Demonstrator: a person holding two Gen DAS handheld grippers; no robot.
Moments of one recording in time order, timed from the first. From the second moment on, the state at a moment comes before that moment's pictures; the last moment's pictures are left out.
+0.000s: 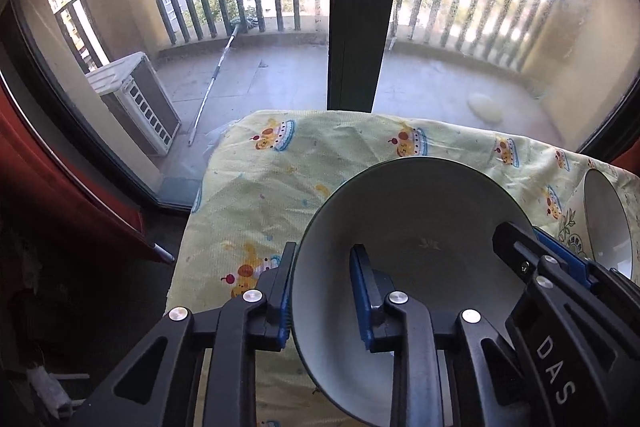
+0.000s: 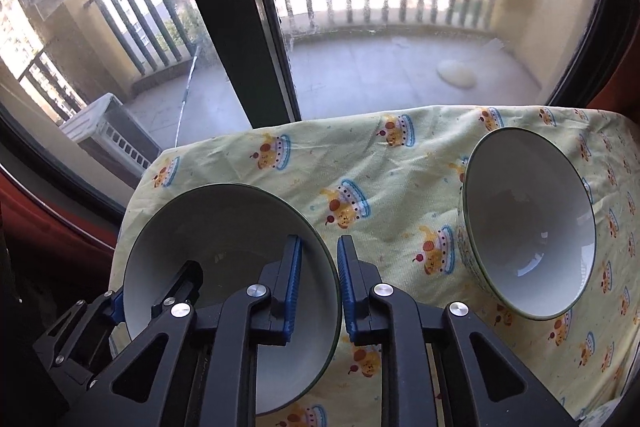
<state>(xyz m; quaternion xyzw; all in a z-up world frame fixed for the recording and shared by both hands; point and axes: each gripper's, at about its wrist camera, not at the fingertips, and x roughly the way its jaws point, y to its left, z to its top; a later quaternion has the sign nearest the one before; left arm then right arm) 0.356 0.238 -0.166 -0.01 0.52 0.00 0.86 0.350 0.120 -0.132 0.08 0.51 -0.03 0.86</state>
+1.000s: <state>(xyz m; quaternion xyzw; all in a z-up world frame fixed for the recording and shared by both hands) 0.264 0.182 -0.141 -0.01 0.53 -0.02 0.85 0.254 0.067 -0.104 0.07 0.51 -0.03 0.86</state>
